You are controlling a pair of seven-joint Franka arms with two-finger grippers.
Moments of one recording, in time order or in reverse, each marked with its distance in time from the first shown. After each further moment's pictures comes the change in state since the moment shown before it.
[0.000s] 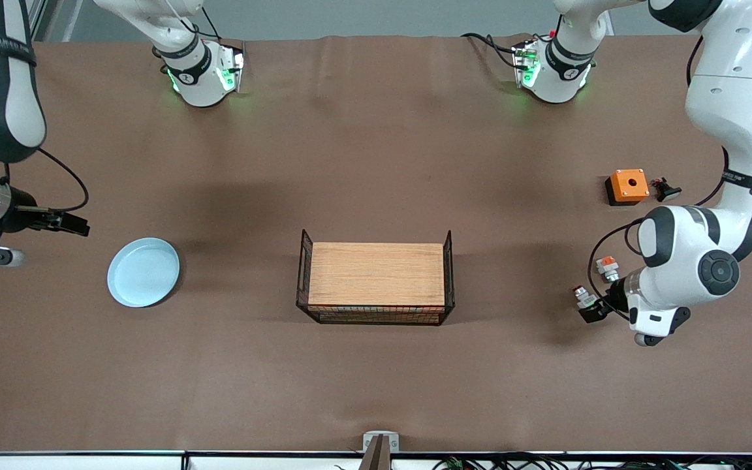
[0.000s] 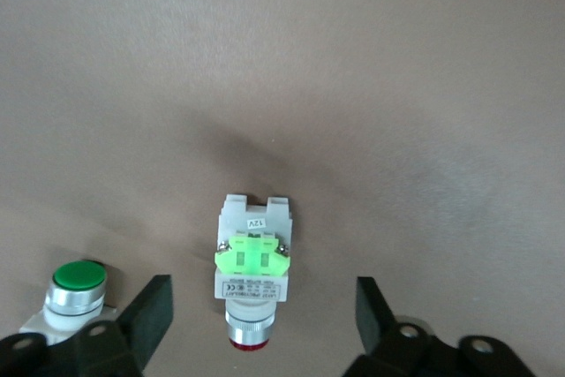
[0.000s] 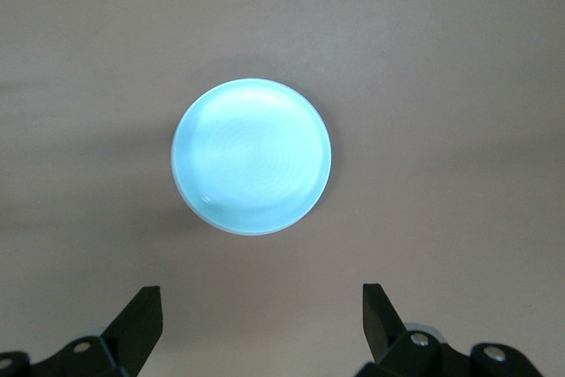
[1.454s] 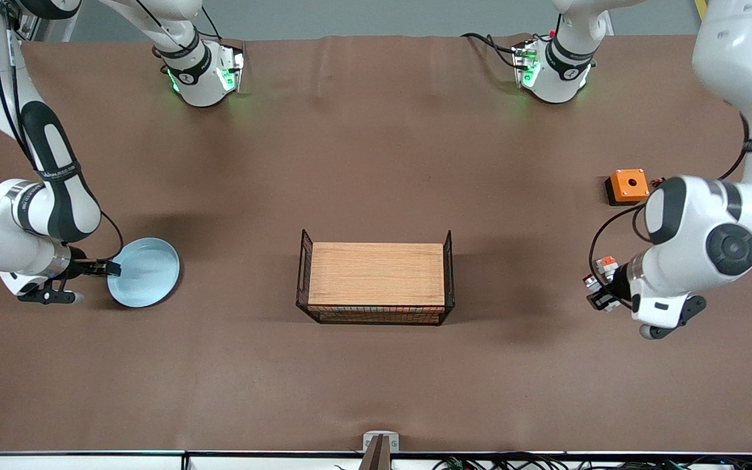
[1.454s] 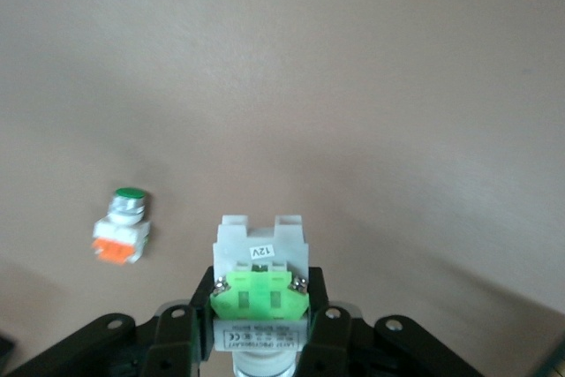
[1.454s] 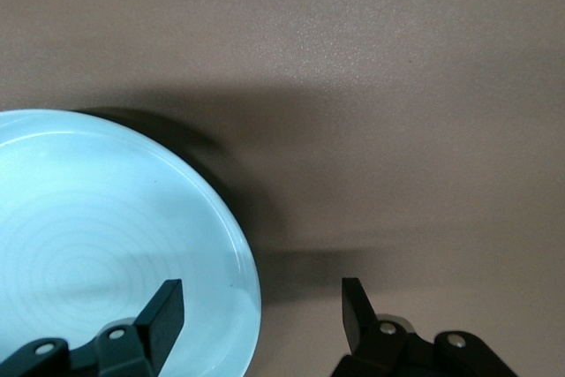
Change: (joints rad) left arm -0.026 -0.224 -0.078 0.037 0.062 -0.229 -0.085; right arm -0.125 0.398 0.001 -0.036 0.023 0.430 -0.175
